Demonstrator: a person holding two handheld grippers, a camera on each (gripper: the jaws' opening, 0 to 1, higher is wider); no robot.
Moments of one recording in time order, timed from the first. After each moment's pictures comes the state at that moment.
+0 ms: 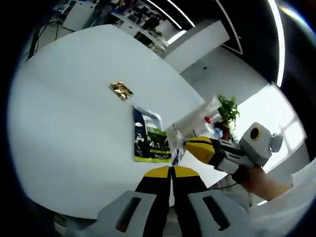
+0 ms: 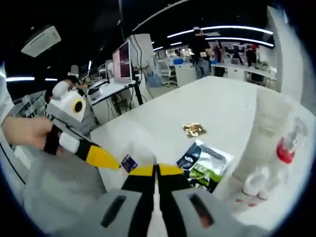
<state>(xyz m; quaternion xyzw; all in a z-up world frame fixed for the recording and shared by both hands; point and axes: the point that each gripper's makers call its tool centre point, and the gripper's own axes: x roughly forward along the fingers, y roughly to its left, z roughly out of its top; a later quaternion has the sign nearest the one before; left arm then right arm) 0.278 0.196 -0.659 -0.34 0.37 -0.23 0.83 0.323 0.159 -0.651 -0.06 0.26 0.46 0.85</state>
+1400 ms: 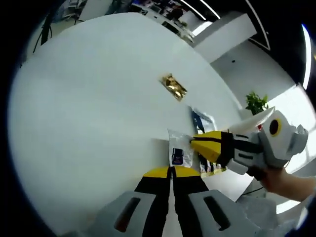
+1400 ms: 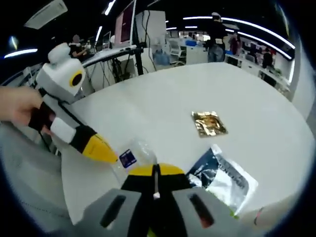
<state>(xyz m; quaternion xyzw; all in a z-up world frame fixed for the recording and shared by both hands) 0.328 0.251 -0.743 -0.28 0.45 -0.15 0.83 0.377 0.218 -0.742 -0.18 0.31 0.48 0.80</state>
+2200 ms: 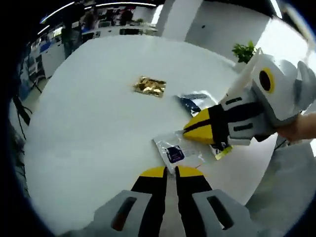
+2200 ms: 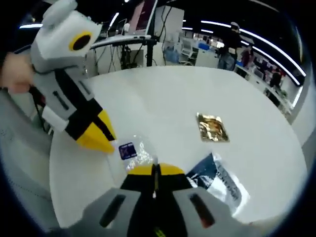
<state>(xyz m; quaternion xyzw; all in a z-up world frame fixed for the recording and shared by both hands) 0.334 0.254 -0.739 0.02 0.43 -0.24 0.87 0.379 0.217 -0.750 -0.25 0.28 0.49 0.78</state>
